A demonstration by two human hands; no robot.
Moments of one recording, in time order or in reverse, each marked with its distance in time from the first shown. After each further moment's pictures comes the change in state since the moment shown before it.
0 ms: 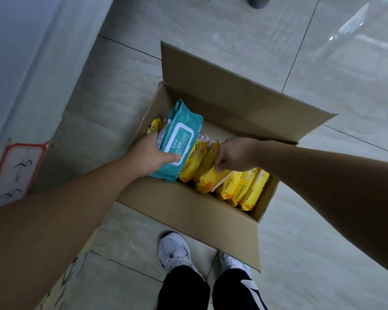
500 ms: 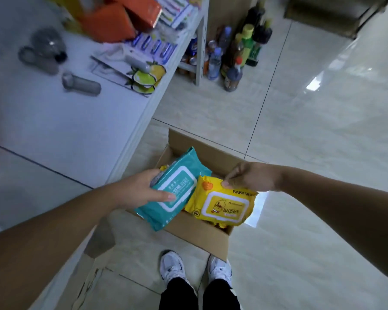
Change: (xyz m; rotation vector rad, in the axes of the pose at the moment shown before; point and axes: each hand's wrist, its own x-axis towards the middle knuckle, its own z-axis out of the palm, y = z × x) left_hand -0.214 0.178 -0.092 0.012 -0.287 -0.007; right_hand -0.253 -0.063 -0.110 0.763 0.136 0.060
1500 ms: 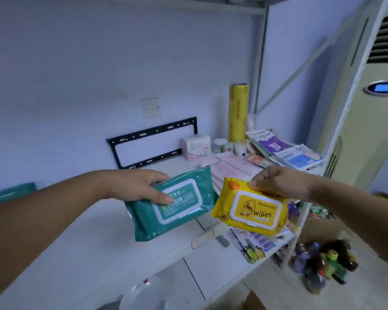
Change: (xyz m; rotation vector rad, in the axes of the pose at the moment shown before) left_hand -0.682 0.179 -0.039 0.152 0.765 0.115; right_hand -0.400 -0.516 -0.004 -0.470 0.080 -0.735
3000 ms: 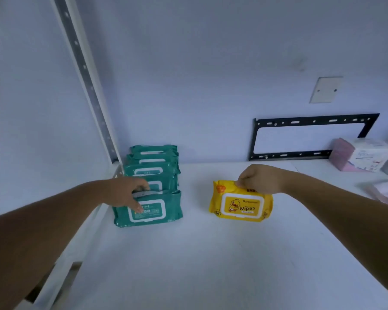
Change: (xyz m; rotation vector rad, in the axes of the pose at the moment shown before) left_hand -0.158 -0.463 -0.078 0.137 0.256 -0.538; right_hand 0.361 -0.197 0.304 -0.606 -0.344 -0.201
